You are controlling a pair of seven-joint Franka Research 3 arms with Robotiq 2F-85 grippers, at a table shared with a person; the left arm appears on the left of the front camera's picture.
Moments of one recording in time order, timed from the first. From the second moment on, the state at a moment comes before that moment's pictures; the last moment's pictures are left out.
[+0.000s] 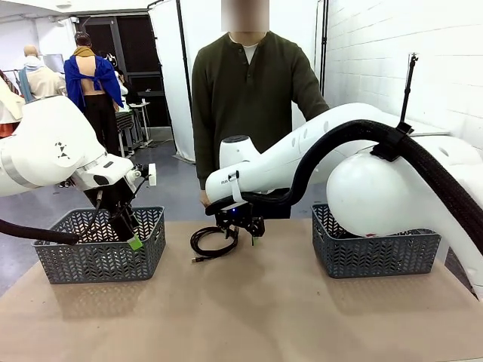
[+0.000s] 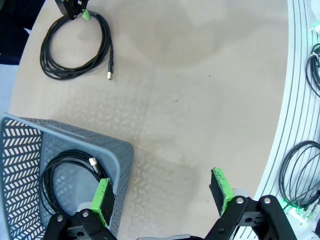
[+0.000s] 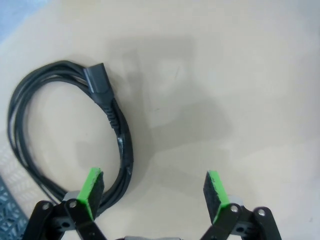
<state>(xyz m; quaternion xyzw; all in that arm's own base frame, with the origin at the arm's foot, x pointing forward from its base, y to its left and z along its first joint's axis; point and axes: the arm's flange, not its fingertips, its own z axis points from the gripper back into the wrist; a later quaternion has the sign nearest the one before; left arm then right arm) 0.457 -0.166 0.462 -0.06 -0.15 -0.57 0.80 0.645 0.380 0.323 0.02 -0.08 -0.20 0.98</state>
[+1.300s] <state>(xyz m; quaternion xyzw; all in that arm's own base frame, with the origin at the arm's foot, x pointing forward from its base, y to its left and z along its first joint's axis) 0.457 -0.166 0.462 -0.06 -0.15 -0.57 0.80 0.654 0.379 0.299 -0.02 -0.05 -0.21 0.98</state>
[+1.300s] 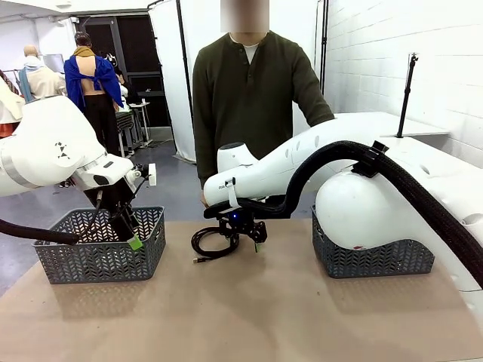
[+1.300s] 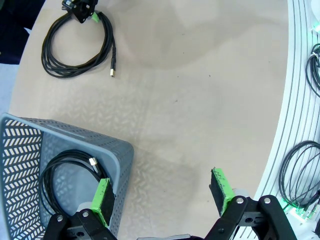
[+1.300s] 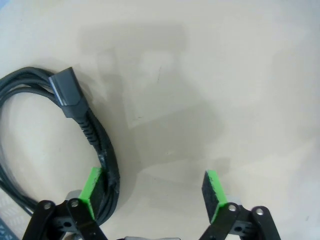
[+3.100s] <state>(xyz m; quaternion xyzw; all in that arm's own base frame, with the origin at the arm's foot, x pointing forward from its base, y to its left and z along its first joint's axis) 0.457 -0.166 0.462 -0.06 -0.15 -0.57 0.80 0.627 0.326 0.409 0.00 0.02 0.00 1.00</state>
